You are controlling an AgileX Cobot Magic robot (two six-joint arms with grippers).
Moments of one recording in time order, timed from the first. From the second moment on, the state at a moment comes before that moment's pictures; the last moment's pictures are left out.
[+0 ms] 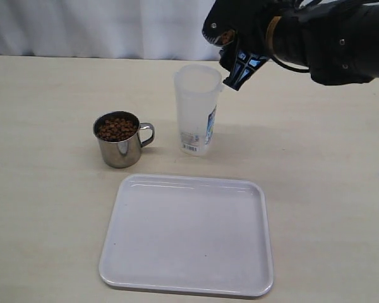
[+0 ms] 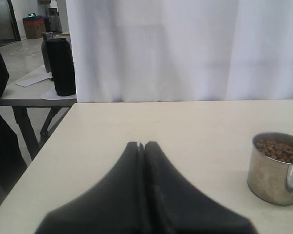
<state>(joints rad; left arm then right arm) 0.03 0.00 0.00 0.02 0.19 0.05 0.63 1.69 -1.14 -1.74 0.24 0.88</state>
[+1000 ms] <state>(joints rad) 0.03 0.00 0.00 0.02 0.19 0.05 0.63 1.72 -1.18 -1.74 0.17 0.68</state>
